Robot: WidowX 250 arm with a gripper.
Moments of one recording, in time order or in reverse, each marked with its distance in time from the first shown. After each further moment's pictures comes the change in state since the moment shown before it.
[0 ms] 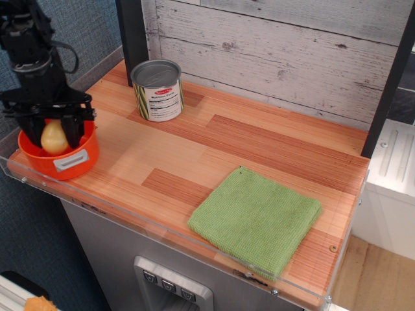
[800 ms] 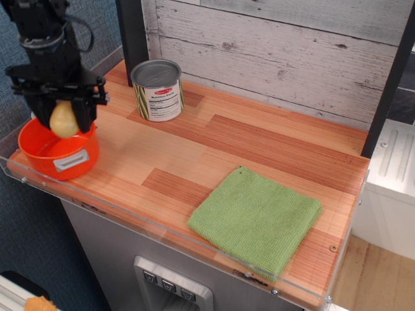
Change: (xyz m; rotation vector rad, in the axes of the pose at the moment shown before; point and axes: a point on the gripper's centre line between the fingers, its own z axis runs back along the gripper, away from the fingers) arm -0.005 -0.023 0.034 0.023 -0.040 -0.098
